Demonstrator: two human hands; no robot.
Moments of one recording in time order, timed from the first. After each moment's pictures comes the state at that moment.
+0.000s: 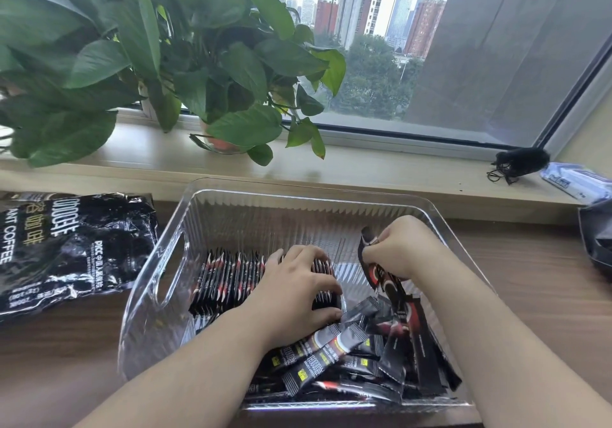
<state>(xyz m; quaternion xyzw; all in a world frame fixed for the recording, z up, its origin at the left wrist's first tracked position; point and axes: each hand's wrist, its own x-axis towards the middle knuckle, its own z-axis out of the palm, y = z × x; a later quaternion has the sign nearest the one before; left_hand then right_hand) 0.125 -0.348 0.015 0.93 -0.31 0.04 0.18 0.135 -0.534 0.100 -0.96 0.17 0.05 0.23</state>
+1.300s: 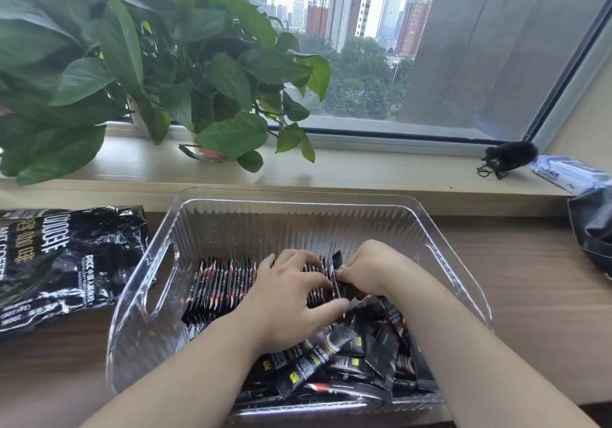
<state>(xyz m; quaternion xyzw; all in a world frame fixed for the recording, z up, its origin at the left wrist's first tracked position) 0.119 -0.353 0.025 0.93 -0.28 0.00 0.24 0.144 -0.527 0.068 -0.95 0.13 0.17 0.23</state>
